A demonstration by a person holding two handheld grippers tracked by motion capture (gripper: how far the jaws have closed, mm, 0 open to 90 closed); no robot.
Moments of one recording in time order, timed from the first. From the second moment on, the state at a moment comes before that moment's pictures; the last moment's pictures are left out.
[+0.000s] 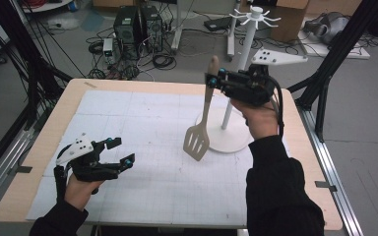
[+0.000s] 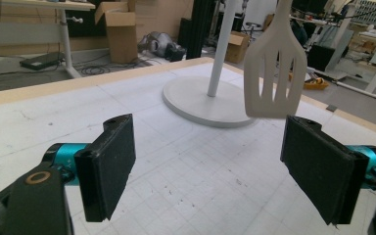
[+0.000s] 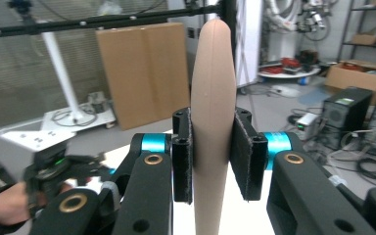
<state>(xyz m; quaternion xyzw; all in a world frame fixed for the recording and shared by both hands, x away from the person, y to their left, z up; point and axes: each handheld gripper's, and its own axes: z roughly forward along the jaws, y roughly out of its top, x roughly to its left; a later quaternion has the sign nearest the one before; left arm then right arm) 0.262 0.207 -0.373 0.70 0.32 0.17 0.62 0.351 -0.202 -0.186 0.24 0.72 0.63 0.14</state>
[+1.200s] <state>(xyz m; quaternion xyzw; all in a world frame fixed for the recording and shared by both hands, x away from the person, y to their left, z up) 0.263 0.212 -0.374 0.69 0.33 0.19 0.62 0.408 -0.243 -0.155 0.34 0.68 0.62 0.18</state>
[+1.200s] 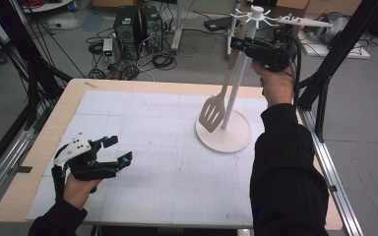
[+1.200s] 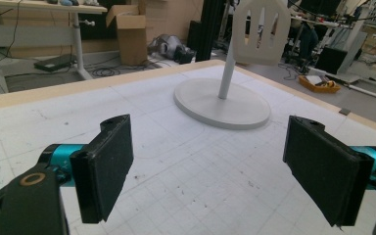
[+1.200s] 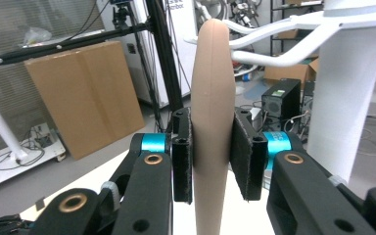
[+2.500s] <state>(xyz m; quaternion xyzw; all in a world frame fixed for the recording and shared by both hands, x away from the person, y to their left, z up) 0.266 0.228 -0.385 0.67 0.34 0.23 0.62 0.230 -0.310 -0.372 0.39 0.72 0.49 0.30</state>
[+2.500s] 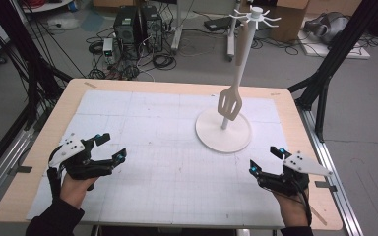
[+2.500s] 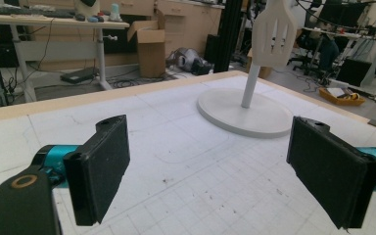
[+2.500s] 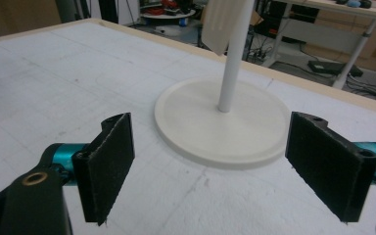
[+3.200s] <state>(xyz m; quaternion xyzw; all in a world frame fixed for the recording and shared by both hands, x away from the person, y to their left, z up) 0.262 0.236 -0.389 0.65 0.36 0.24 0.62 0.219 -0.327 -0.382 0.41 0.70 0.49 0.30</state>
